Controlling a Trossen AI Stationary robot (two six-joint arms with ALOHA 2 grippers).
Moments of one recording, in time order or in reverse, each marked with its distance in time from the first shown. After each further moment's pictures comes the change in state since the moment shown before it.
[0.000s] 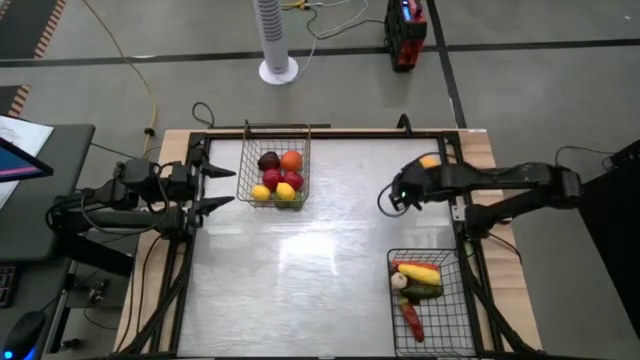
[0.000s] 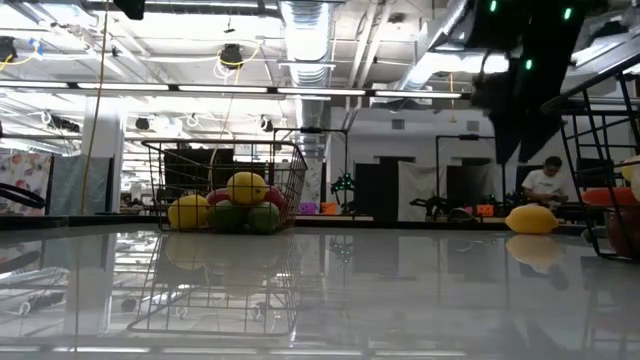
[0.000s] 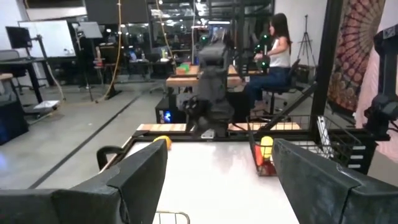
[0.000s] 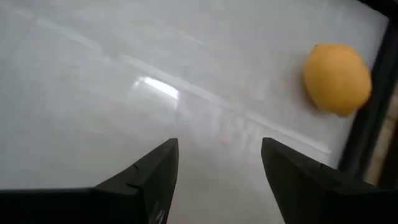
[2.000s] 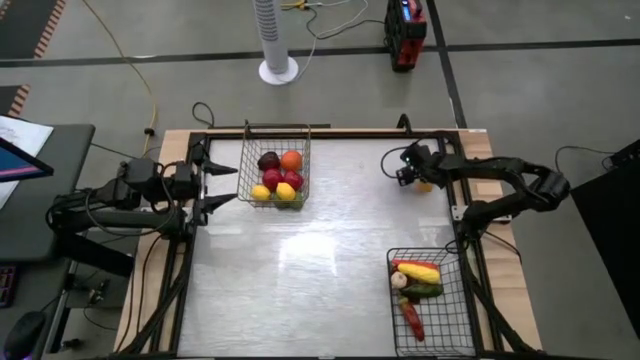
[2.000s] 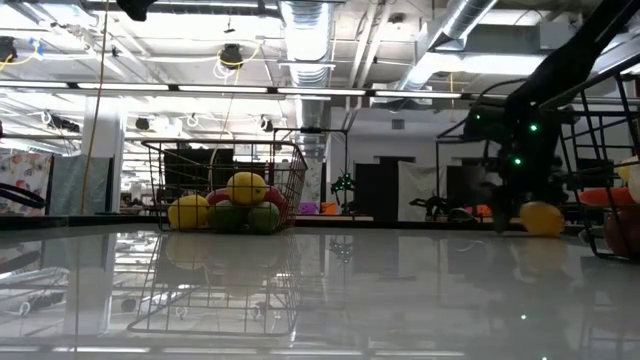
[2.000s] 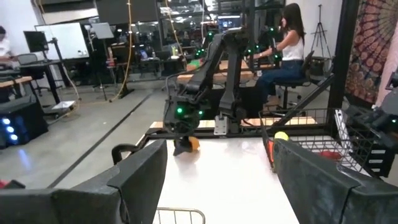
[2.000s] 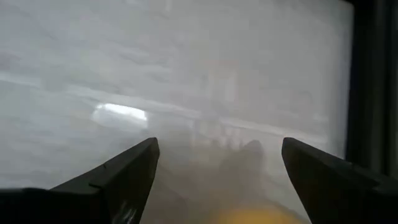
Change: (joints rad) left arm 0.000 0.026 0.000 0.011 -0.047 0.045; right arm -0.621 0.162 -0.372 0.719 0.011 -0.434
